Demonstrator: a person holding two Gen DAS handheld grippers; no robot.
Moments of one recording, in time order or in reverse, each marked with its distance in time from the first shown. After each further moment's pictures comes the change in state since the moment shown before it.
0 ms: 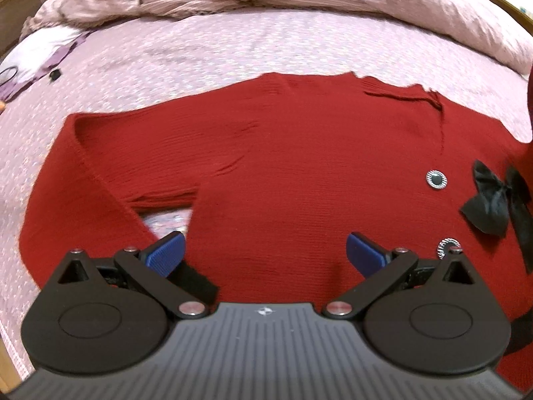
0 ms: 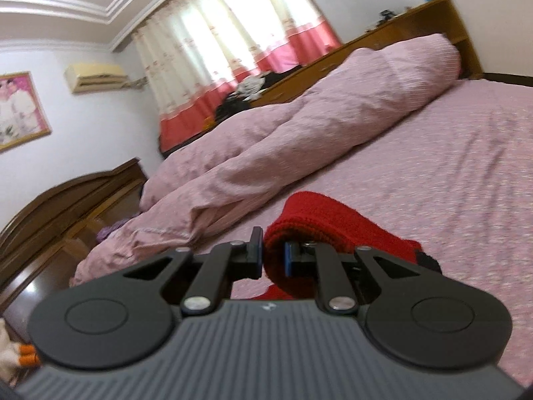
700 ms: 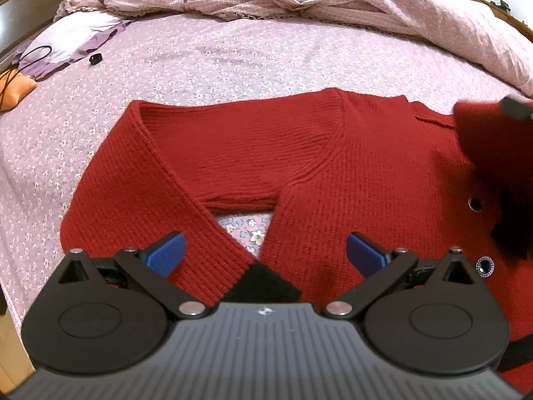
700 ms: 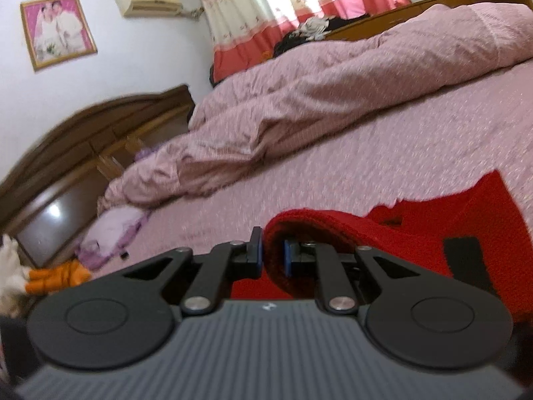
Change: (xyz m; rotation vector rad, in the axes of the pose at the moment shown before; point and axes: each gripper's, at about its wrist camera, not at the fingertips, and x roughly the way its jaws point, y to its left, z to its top) left arm -0.009 0.051 -0.002 -0.090 -0.031 0.048; right arm 0.072 0.093 -0.100 -0.148 0.206 0.138
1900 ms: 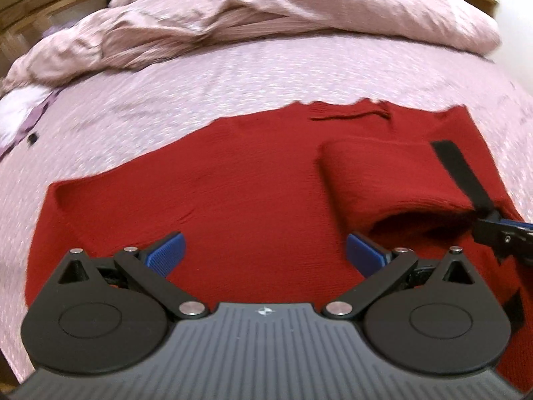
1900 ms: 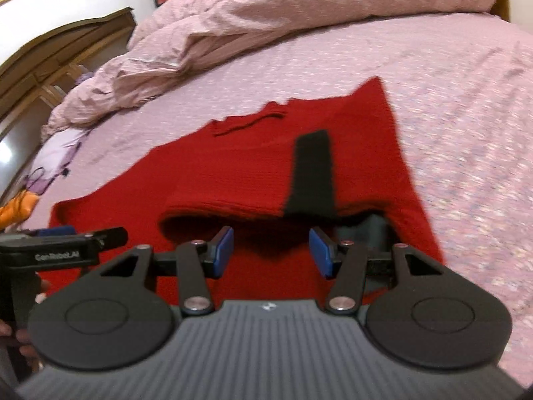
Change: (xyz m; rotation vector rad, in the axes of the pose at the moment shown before) left arm -0.023 -0.105 0.004 0.282 -0.070 -0.105; right arm -0.074 -0.061 -0.030 0.002 0.301 -0.231
